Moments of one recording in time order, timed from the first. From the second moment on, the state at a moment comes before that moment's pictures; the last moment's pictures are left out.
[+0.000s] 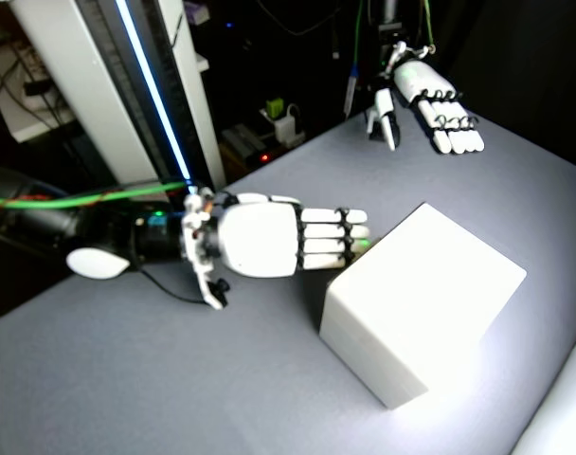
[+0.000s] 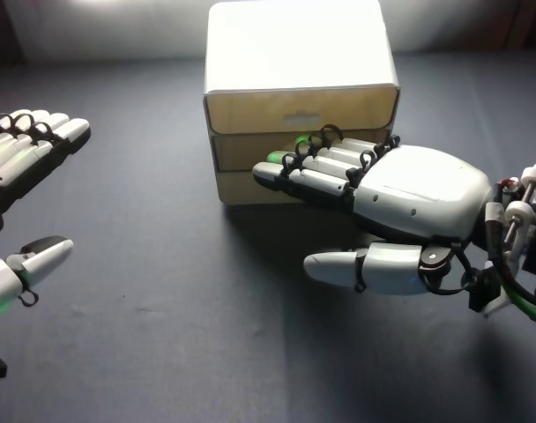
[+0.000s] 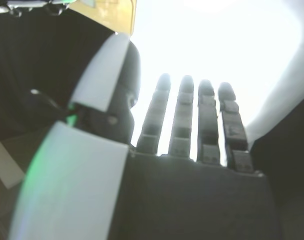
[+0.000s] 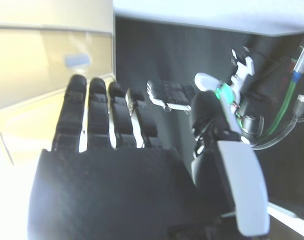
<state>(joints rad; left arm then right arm) 1.19 -0.88 1.01 -0.26 -1.39 0.76 -0.63 -1.22 1.18 -0.16 0.71 -0.72</state>
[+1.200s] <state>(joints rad) 1.22 -0.87 0.99 -0.28 -1.53 0.77 -1.03 -0.78 0.87 0.10 1.25 -0.81</state>
